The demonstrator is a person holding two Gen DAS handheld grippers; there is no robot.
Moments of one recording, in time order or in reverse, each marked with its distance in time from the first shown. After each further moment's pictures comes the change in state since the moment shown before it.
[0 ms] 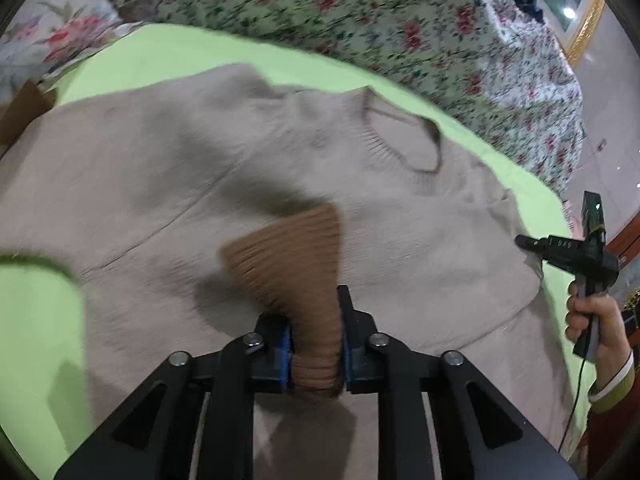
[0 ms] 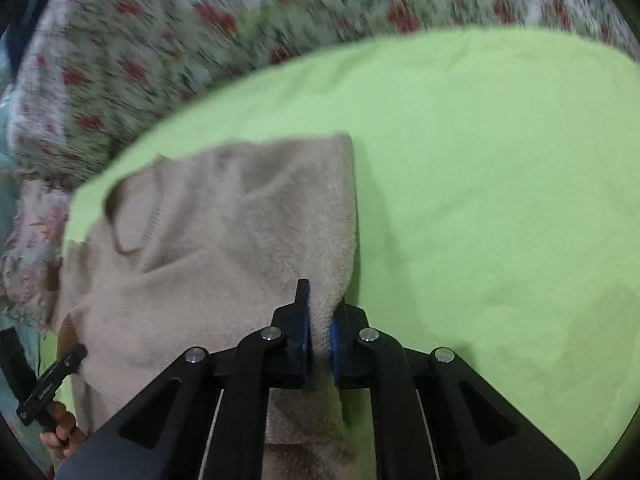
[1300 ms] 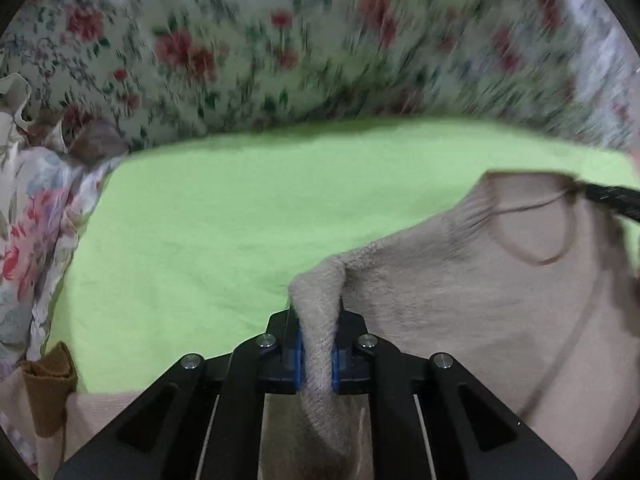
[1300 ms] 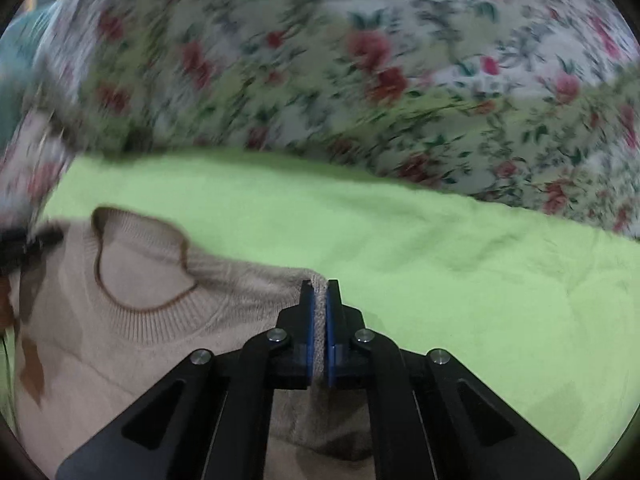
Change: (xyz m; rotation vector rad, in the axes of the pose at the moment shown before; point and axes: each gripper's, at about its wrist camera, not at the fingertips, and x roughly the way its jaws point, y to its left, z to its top) left arm 0.093 0.040 0.180 0.293 -0.002 0.300; right arm 0.054 0.096 0.102 -0.377 -0.138 -0.033
